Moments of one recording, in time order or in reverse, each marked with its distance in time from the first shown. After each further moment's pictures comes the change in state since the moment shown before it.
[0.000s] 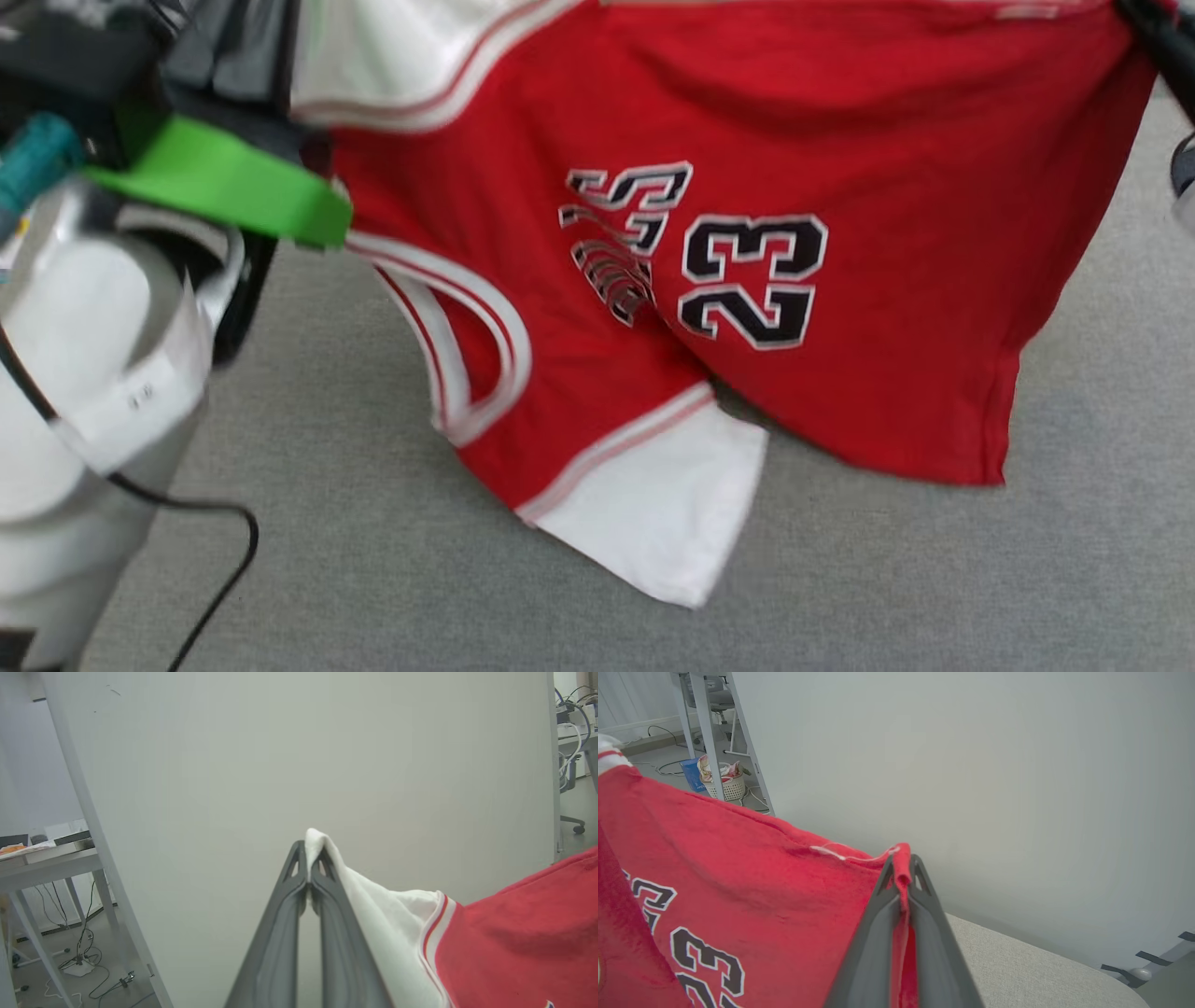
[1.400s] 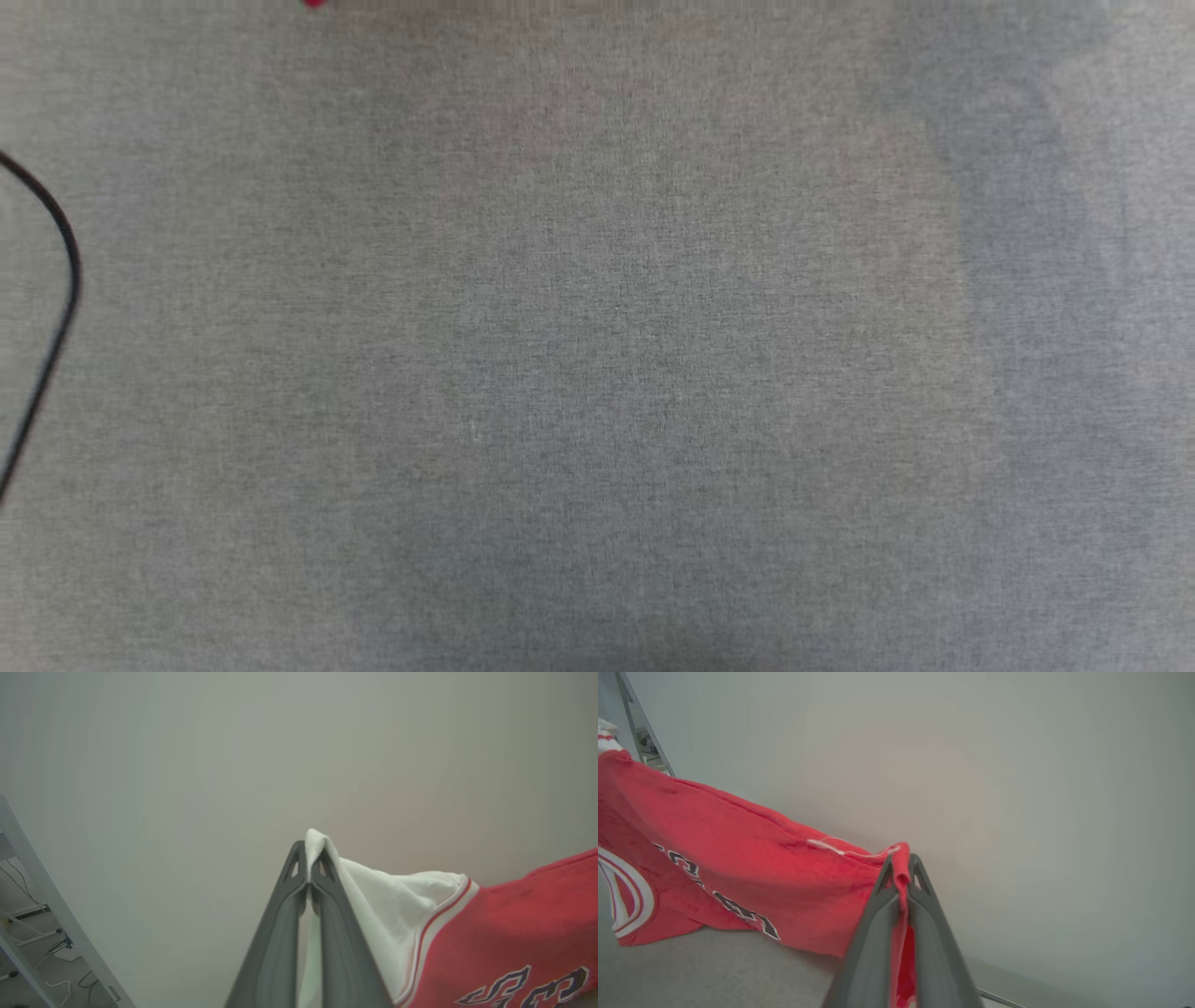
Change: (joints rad) left arm -0.731 -0.059 -0.108 0.765 -0.040 -0.245 -0.173; right arm -0.758 0.186 0.415 0.694 0.031 0.000 -0.351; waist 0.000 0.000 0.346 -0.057
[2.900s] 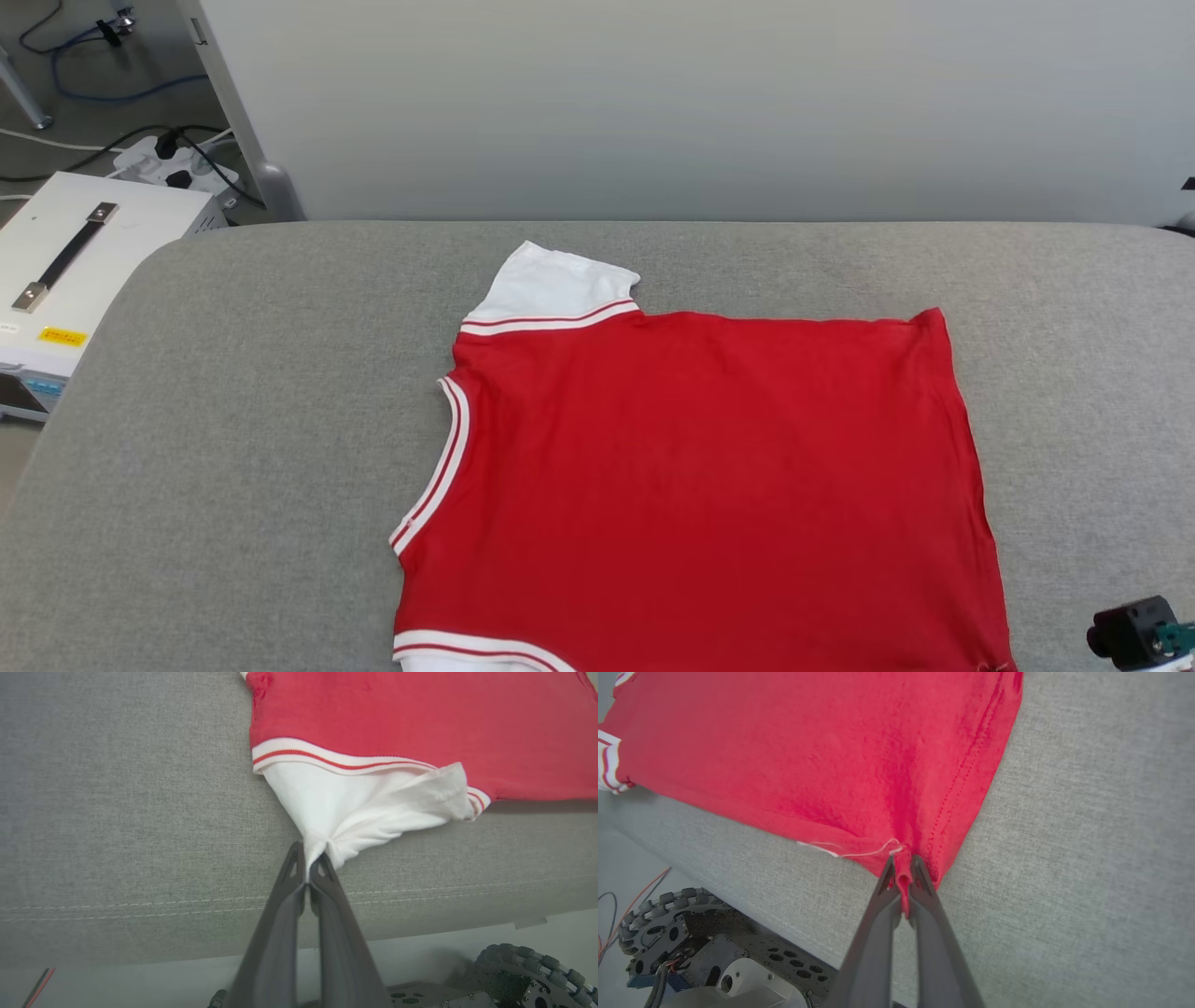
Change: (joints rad) left arm 1.722 0.120 -0.159 -0.692 -0.325 0.406 0.096; right arm 1.371 -0.333 0.208 -0.428 0.298 0.000 -0.037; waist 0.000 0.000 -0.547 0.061
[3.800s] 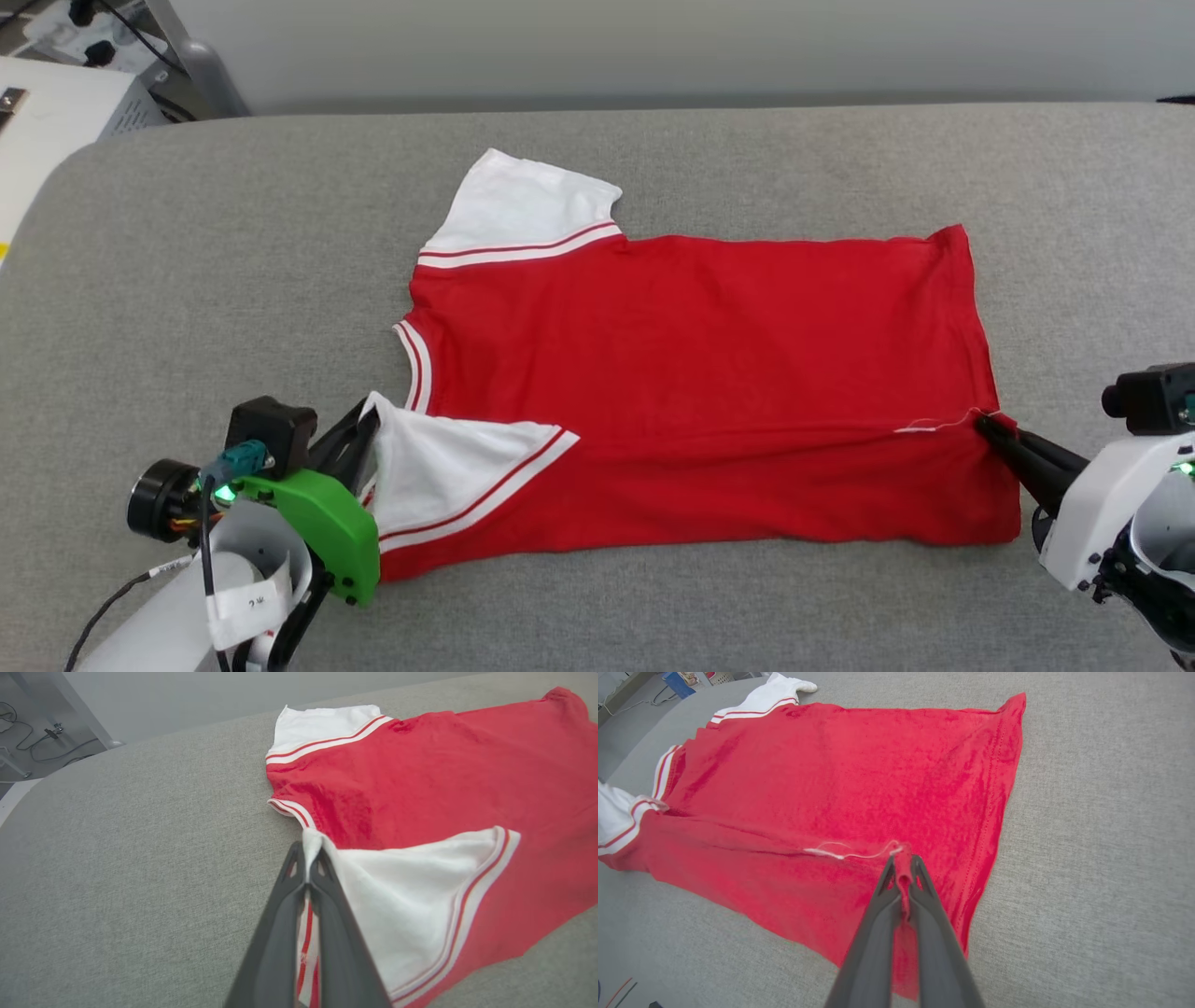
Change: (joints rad) left arm -0.548 0.020 0.023 0.179 0.152 -0.170 0.083; right arm -0.130 0.149 -0.439 -0.131 -0.186 0.000 0.221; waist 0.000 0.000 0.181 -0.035
